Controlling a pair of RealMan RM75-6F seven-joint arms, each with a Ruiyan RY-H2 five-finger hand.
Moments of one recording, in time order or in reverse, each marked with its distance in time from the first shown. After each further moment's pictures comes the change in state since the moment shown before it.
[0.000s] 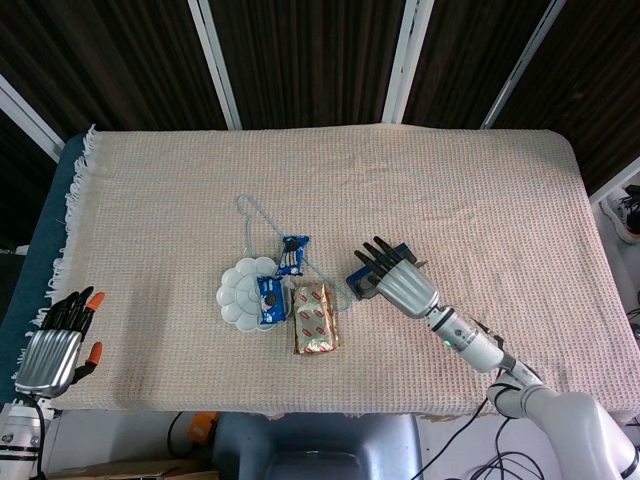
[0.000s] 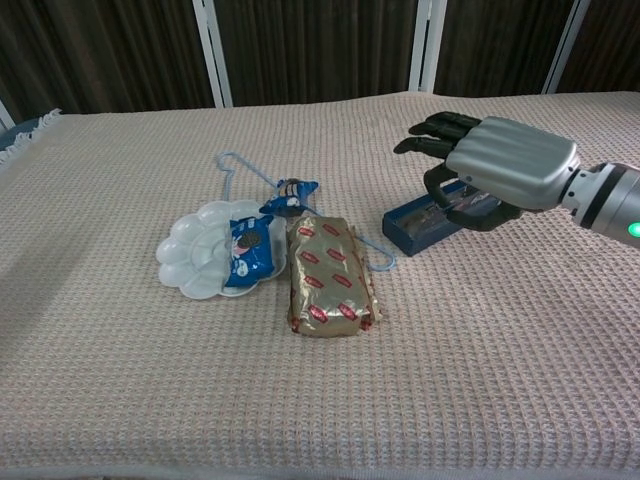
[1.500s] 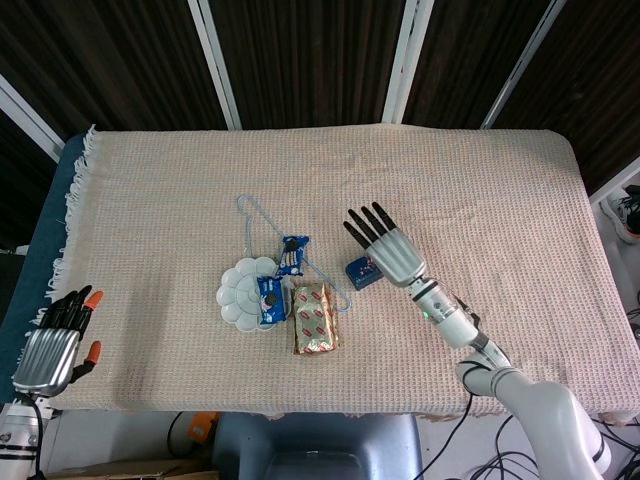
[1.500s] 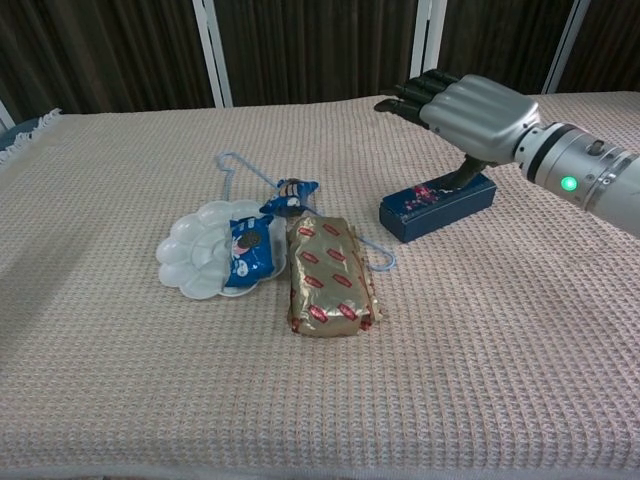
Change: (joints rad) left arm -0.001 0.005 -0.002 0.006 0.002 0.003 -0.020; right arm 0.095 -0.072 0.135 0.067 0.140 -0.114 -0.098
